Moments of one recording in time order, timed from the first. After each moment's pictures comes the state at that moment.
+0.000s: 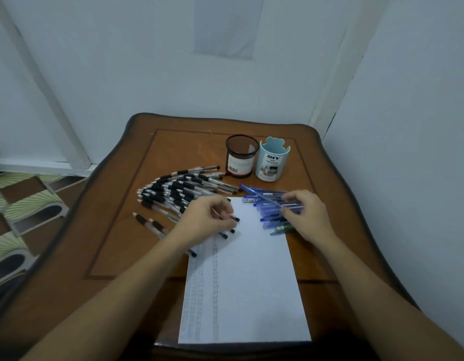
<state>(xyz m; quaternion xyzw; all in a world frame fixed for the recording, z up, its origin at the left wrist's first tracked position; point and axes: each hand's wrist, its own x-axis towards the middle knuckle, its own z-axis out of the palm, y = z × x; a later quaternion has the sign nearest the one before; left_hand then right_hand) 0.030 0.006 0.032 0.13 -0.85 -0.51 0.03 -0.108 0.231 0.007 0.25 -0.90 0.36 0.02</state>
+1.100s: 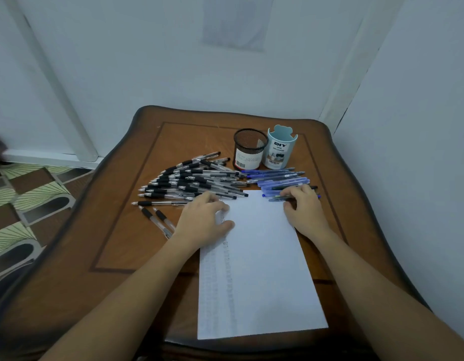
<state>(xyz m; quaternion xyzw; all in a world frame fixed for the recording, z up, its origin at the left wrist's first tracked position) 0.021 -0.010 -0.020 0.12 -0.97 -0.21 0.06 -0.126 0.207 -0.021 0.27 -0.92 0.29 0.03</state>
